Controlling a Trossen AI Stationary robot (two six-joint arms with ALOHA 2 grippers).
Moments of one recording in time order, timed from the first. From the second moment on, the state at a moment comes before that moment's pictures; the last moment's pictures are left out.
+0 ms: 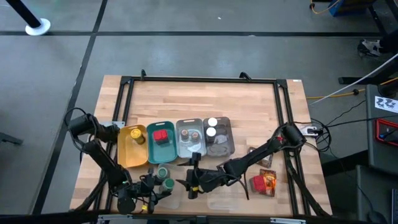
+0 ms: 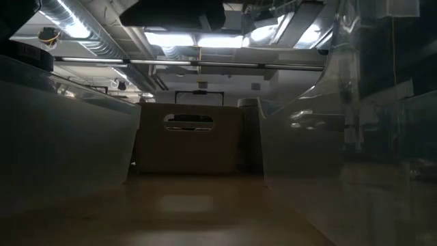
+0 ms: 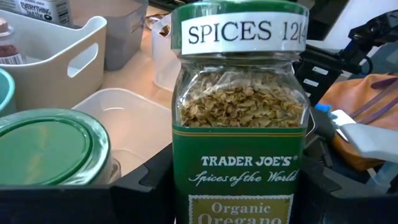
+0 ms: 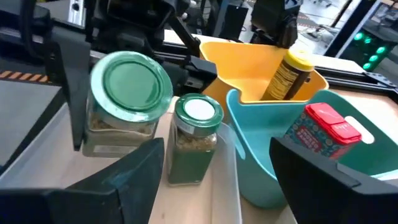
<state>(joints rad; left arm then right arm) -1.05 1.76 0.75 0.39 -1.06 -0.88 0.50 2.11 1.51 0.19 0.57 0.07</state>
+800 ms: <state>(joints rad) -1.02 1.76 0.75 0.39 -1.05 -0.87 0.50 2.11 1.51 0.24 0.57 0.07</state>
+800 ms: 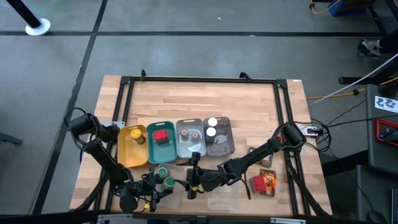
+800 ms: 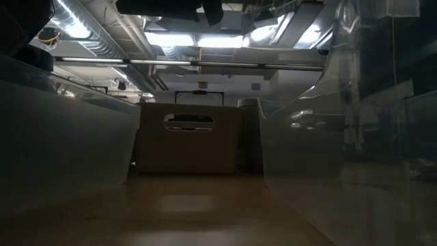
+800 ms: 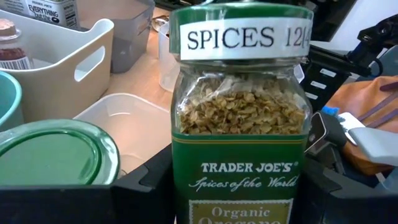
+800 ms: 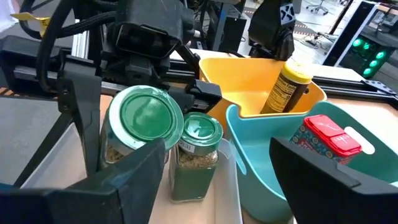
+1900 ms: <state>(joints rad) -0.96 1.76 0.75 0.37 -0.98 -0.88 0.49 2.18 1.51 0.41 0.49 0.05</state>
